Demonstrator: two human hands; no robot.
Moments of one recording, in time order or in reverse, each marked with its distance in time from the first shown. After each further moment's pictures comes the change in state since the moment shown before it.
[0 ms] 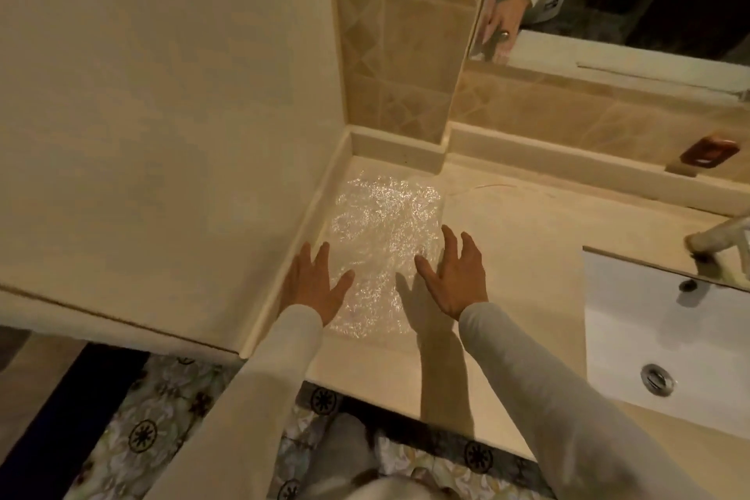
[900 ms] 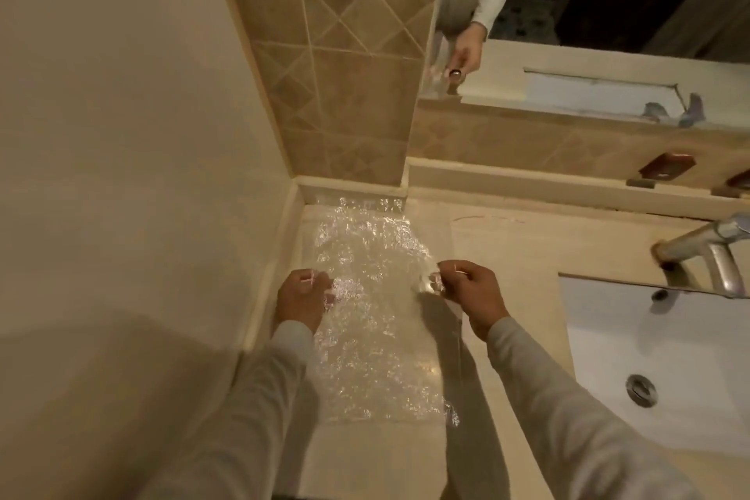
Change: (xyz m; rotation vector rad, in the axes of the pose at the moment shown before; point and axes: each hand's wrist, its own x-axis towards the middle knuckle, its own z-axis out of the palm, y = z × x) left_hand 0.113 0.084 -0.028 -0.972 0.035 -0.216; right_hand 0.091 0.032 -0.049 0.990 0.064 0.386
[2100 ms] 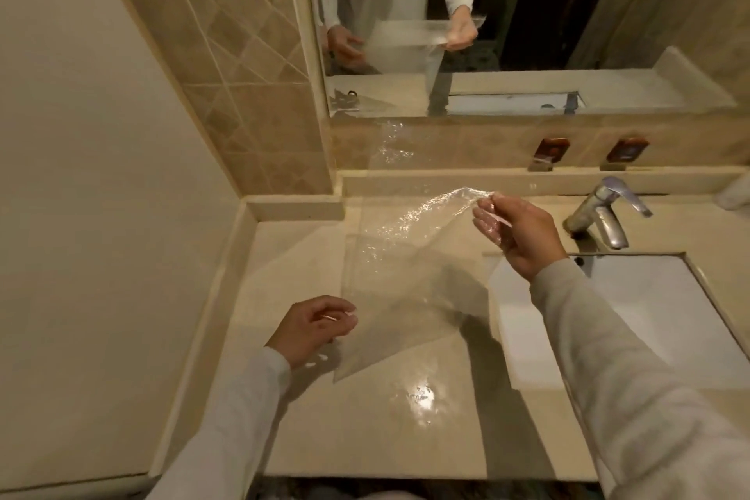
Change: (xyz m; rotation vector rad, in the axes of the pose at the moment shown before) left_hand -0.154 -0.006 0.037 0.248 -0.590 0.293; right_hand -0.077 -0.092 -0.186 0.607 0.061 -0.157
